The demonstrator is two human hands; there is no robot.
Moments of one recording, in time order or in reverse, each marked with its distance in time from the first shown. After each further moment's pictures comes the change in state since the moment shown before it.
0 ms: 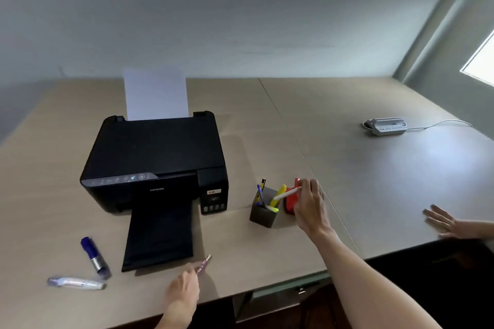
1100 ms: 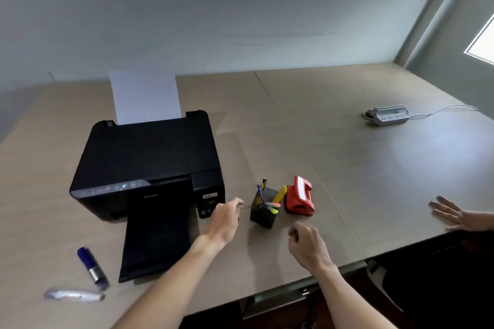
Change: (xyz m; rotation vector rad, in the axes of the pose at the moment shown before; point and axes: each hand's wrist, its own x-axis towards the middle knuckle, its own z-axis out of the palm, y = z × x) left_hand 0.063 0.114 -0.088 -0.408 0.180 0.551; right_hand -0.055 0.046 0.028 -0.021 -0.325 0.151
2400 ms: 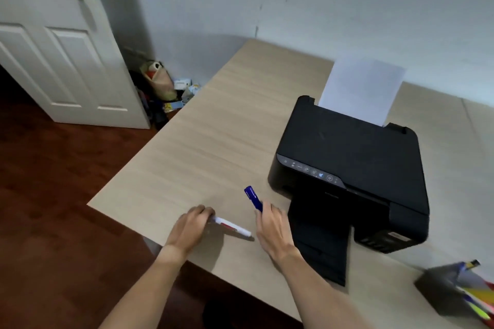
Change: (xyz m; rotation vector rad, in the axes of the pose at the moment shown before) left_hand -0.244 -0.342 -0.188 0.299 0.291 -0.473; right_hand -0.043 -0.359 0.283 -0.362 -0.217 -0.883
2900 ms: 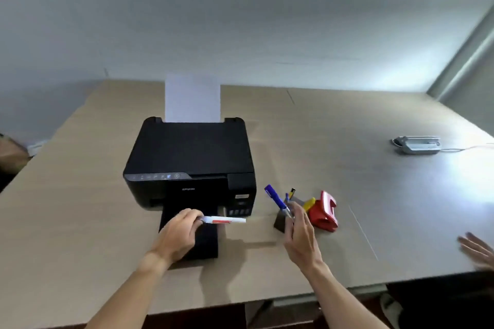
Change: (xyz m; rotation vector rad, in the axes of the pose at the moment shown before) left_hand 0.009 0.273 0.030 -0.199 -0.003 0.485; right_hand -0.247 0.232 -0.140 0.470 0.567 0.506
